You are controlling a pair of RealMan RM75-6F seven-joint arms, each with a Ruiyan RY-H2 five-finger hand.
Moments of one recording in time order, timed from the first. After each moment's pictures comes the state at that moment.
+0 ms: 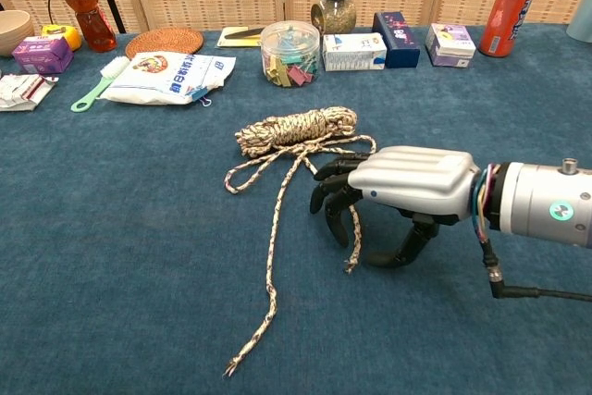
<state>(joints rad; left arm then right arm) -0.11 -0.91 -0.06 -1.84 1.48 1.49 0.20 0.83 -1.64 -0.09 -1.25 -1.72 0.94 0.18</state>
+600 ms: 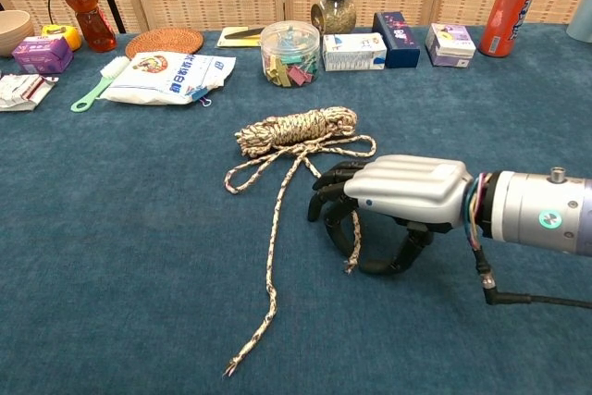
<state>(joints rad) -0.10 -0.90 -0.06 -1.83 1.48 1.50 0.19 0.83 -1.66 -0.09 -1.22 -1.71 0.92 0.18</state>
